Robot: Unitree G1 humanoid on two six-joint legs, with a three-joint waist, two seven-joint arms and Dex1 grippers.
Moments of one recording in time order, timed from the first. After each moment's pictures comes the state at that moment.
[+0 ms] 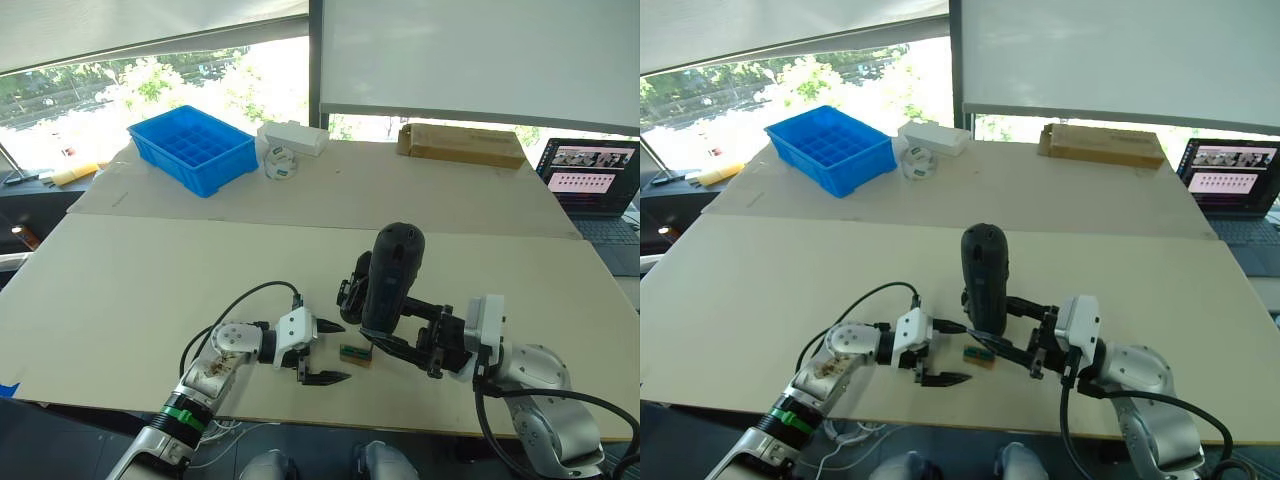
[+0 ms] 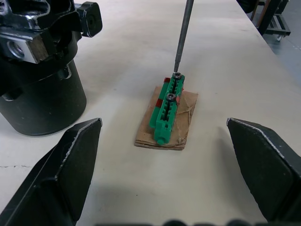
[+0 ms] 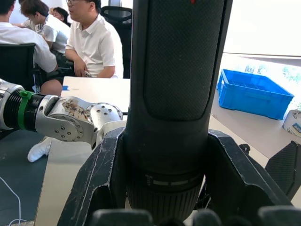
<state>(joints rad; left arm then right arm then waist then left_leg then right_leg) -0.35 0.38 -0.33 0.18 -0.15 -0.02 -1.16 0.01 -0.48 -0.02 -0.51 0.49 0.09 0.95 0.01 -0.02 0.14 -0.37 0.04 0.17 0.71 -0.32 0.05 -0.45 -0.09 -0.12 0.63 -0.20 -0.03</state>
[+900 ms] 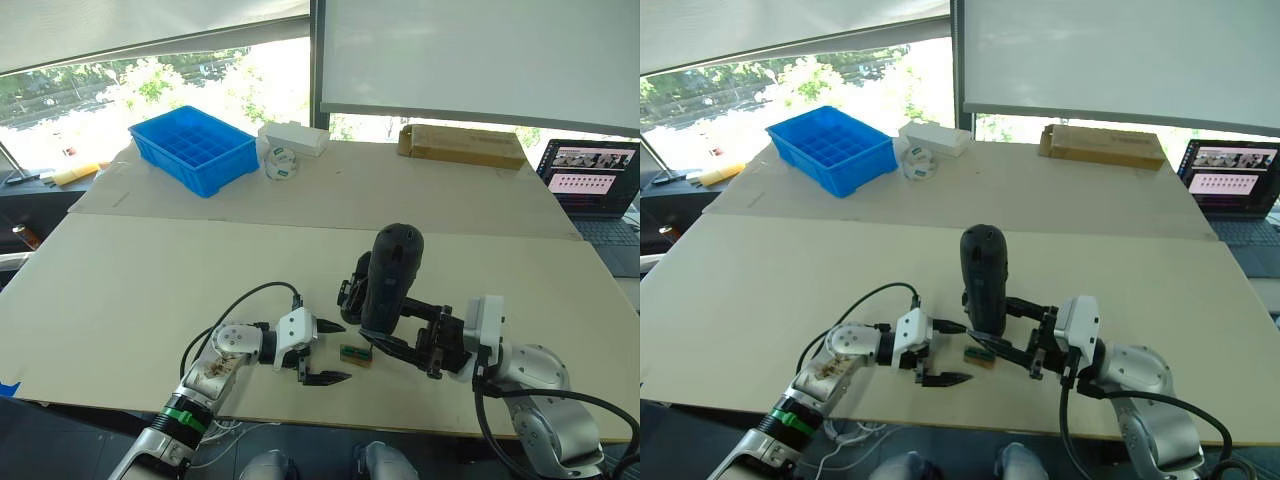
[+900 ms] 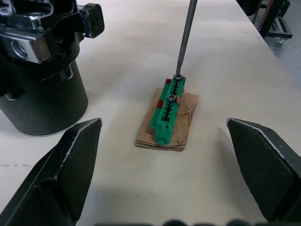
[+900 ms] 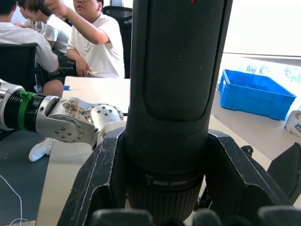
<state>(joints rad) -0.34 0.37 -0.33 0.18 -0.15 -0.03 -1.15 0.01 -0.48 -0.02 -0.51 0.49 0.09 0.96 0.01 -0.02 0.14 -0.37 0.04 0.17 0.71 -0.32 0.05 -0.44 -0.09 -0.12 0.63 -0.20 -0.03</state>
